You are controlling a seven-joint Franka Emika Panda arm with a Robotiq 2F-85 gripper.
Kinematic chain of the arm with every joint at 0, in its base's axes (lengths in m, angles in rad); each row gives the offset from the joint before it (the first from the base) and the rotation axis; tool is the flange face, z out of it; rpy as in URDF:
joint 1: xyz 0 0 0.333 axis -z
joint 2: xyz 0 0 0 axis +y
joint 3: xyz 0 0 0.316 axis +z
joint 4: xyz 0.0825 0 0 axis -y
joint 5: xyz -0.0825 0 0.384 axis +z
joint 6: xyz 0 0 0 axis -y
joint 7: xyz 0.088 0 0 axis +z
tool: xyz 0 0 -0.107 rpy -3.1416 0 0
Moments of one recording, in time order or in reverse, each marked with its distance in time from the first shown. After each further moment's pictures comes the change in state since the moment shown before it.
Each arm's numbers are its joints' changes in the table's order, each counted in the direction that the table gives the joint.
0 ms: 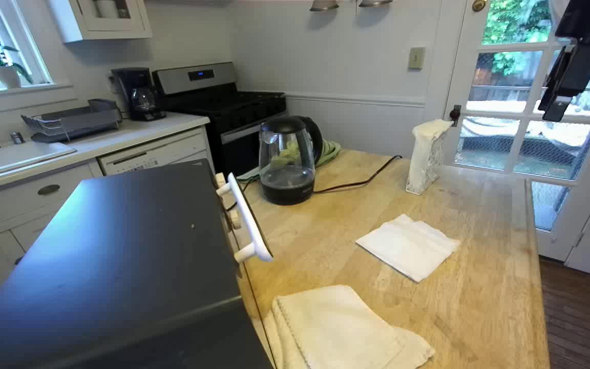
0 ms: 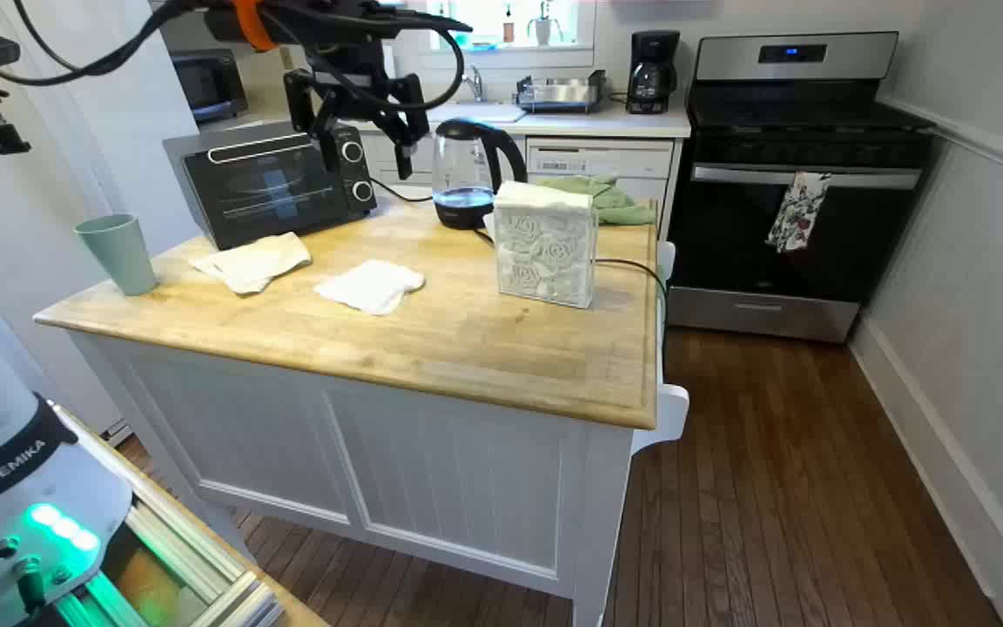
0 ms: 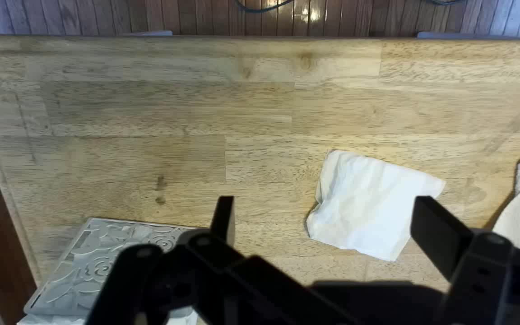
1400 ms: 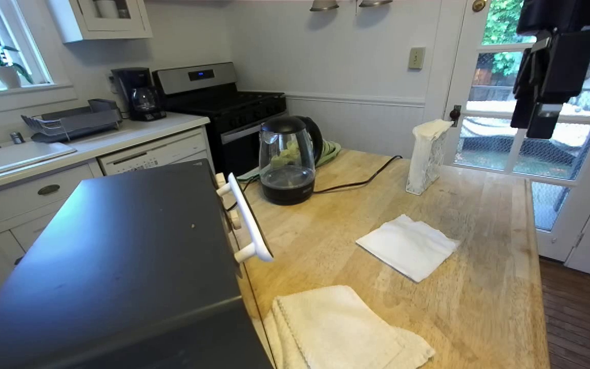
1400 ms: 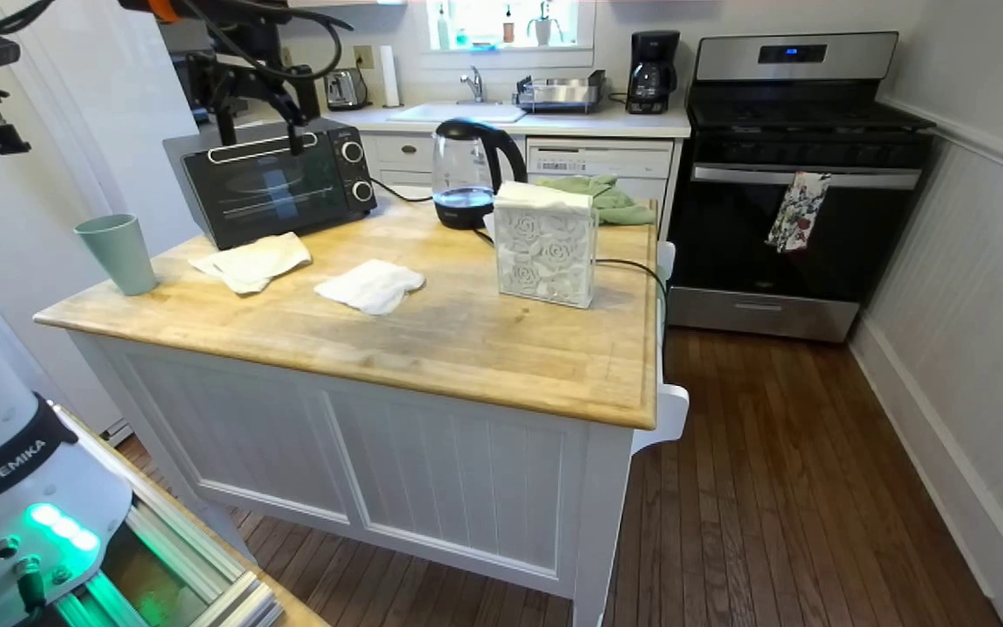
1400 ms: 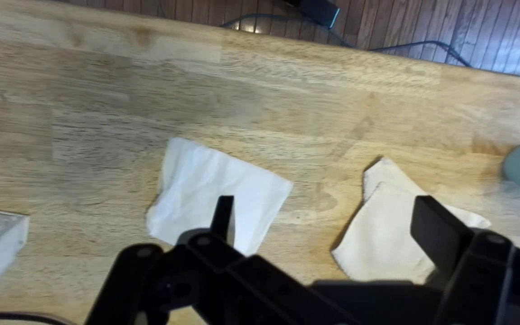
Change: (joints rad) arm -0.132 -0.017 0.263 0.024 0.164 -0.186 -0.170
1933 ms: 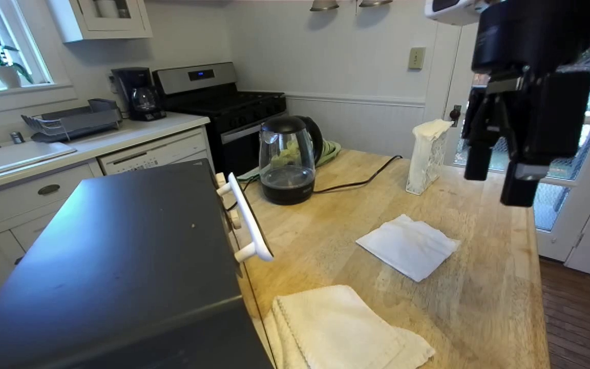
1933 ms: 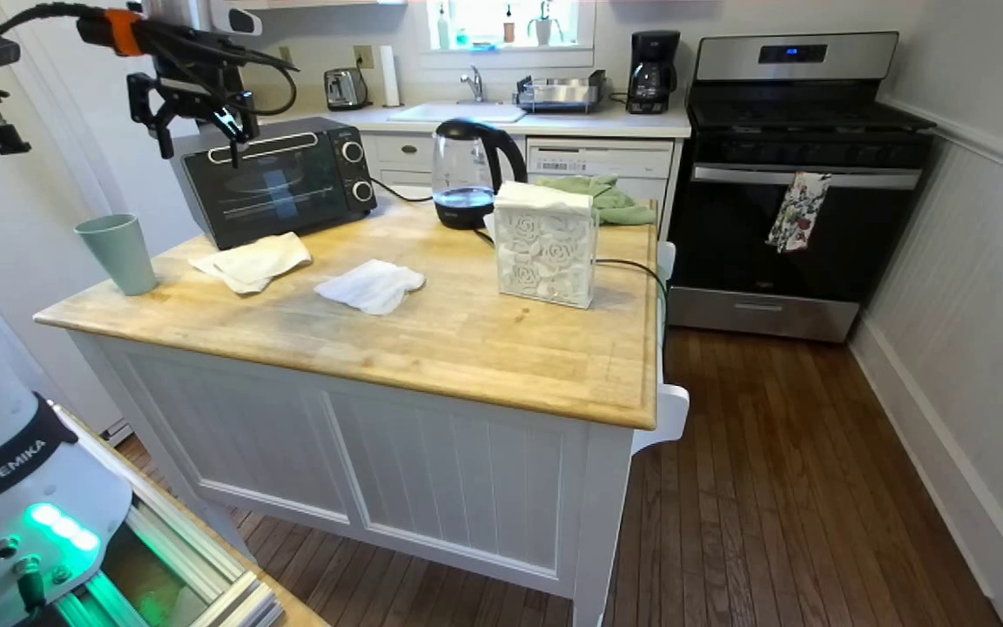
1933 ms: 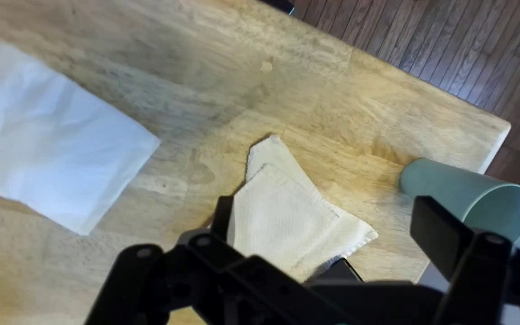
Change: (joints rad) arm -0.171 0.092 0.125 -0.006 0.154 0.103 0.053
